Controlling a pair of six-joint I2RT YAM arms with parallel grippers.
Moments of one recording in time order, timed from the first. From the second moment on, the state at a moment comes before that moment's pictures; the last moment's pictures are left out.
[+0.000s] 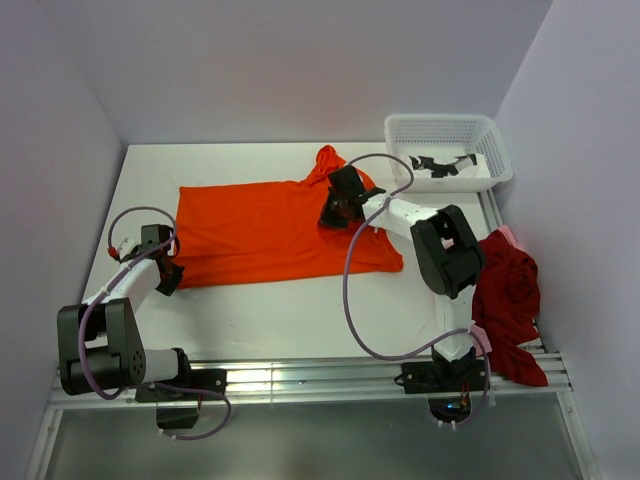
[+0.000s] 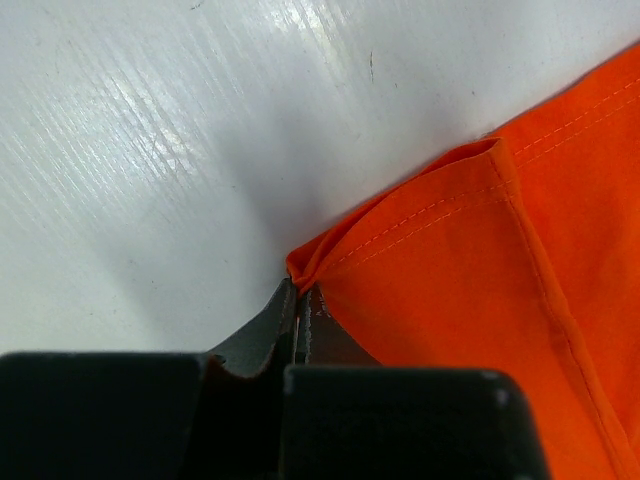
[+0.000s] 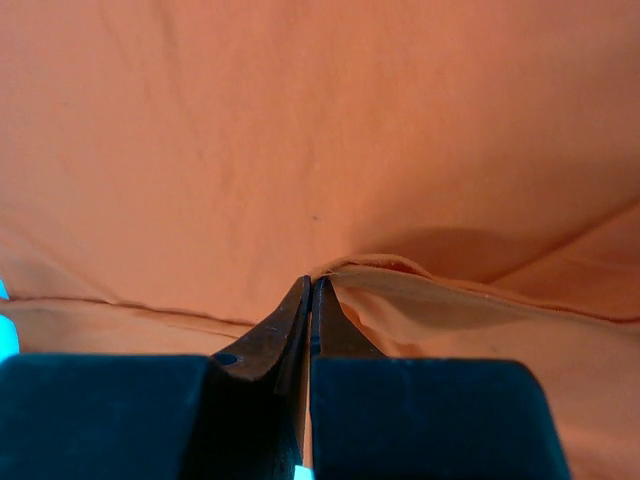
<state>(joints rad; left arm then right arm) 0.13 1.32 0.63 -0.46 -0.33 -0.93 0.52 1.98 1.36 -0.27 -0.06 0.80</state>
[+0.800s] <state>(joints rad) 0.12 1.32 0.63 -0.46 -0.33 -0.93 0.53 2.00 1.41 -0.30 -0.08 0.70</state>
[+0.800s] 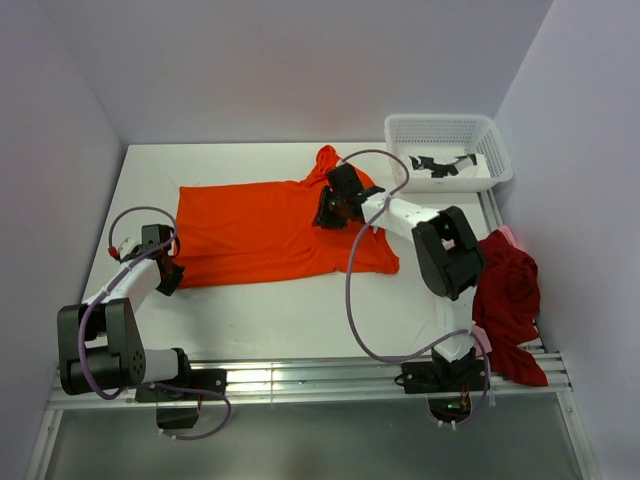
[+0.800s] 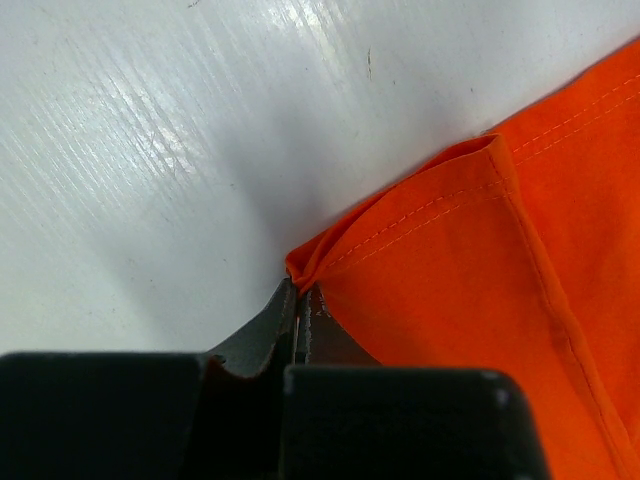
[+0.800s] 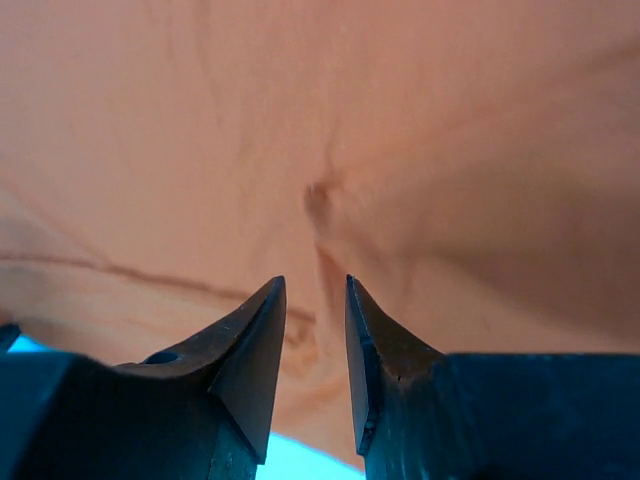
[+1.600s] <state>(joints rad) 0.12 1.31 0.63 -0.46 -0.33 -0.93 0.27 1.19 0.56 -0.28 0.01 0.81</state>
